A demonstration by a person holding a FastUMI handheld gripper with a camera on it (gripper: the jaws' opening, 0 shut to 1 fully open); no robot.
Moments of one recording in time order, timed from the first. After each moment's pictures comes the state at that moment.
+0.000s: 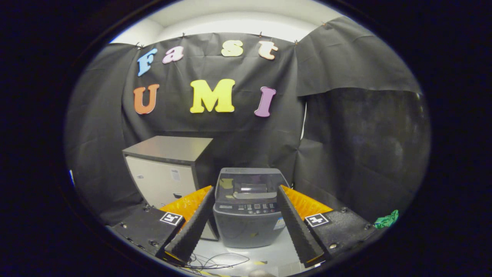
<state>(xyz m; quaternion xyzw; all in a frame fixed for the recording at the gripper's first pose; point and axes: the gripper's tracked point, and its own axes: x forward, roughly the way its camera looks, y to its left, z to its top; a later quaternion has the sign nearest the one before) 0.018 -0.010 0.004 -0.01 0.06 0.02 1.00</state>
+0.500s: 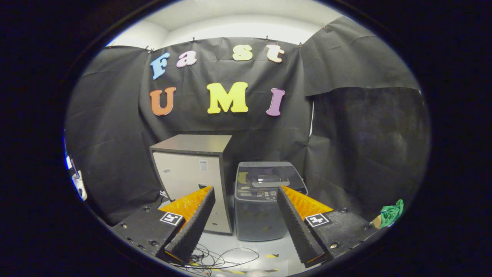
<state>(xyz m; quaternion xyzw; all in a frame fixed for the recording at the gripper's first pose) -0.055 0.021 -0.025 0.00 0.07 0.04 1.00</state>
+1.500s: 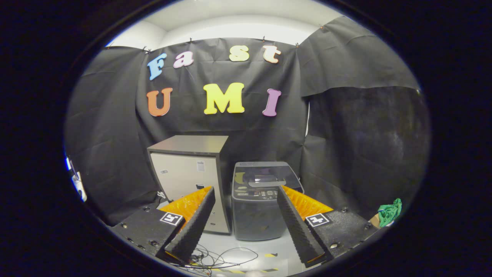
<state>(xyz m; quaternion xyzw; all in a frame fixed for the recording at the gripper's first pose) -0.055 0.019 -0.023 -0.01 0.06 0.03 1.00</state>
